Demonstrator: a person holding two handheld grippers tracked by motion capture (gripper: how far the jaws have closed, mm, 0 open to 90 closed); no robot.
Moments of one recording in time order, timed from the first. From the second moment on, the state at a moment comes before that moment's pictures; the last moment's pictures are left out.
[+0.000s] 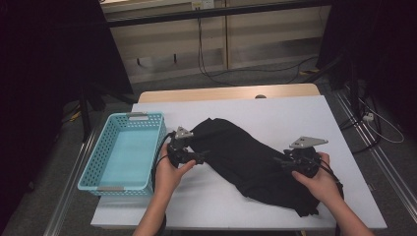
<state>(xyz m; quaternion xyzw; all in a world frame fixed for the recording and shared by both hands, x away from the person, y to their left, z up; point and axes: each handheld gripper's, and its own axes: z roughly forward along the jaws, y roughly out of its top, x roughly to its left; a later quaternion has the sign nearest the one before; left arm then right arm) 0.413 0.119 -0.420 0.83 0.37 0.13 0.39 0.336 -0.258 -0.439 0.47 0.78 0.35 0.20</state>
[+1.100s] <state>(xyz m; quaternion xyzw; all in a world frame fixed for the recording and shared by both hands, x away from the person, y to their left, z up) 0.415 0.118 -0.421 0.83 0.37 0.12 0.40 0.413 -0.254 -0.434 0.50 0.76 0.35 0.21</state>
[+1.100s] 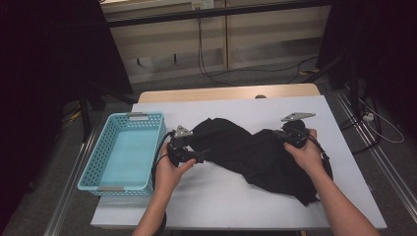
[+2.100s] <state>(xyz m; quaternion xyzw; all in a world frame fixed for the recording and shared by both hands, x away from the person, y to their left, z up) 0.414 0.113 -0.419 0.83 0.36 0.12 0.40 0.365 -0.301 -0.443 0.51 0.78 0.30 0.21</state>
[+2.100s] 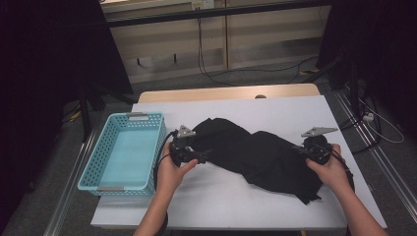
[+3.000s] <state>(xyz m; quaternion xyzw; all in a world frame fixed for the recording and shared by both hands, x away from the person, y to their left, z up) 0.409 0.110 -0.416 0.84 0.35 0.12 0.40 0.295 -0.280 -0.428 0.47 0.78 0.35 0.19</state>
